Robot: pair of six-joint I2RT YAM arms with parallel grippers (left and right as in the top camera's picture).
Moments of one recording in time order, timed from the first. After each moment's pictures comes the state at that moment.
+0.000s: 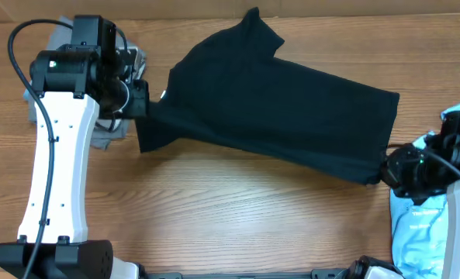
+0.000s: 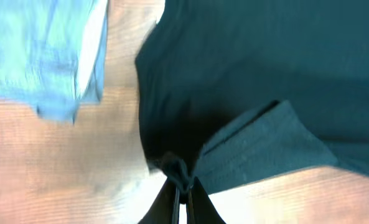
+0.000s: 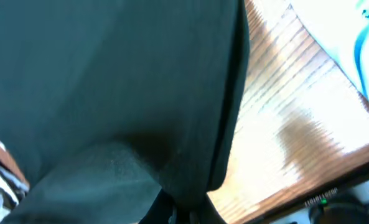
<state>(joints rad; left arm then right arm) -0.05 1.66 1.82 -1.40 0.11 -0.06 -0.35 1.21 1.19 -1.39 -0.28 0.57</state>
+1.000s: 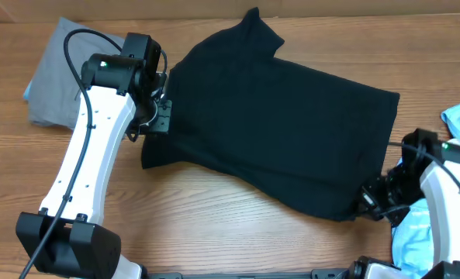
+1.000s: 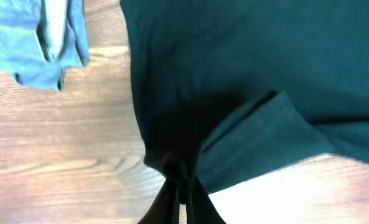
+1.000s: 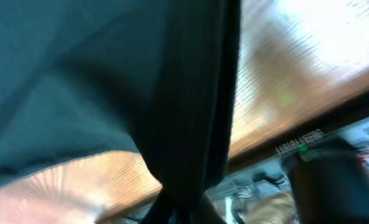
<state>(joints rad) -0.18 1.71 1.69 -1.42 -0.03 -0.10 -0.29 1.33 0.91 -1.40 -0.31 0.55</state>
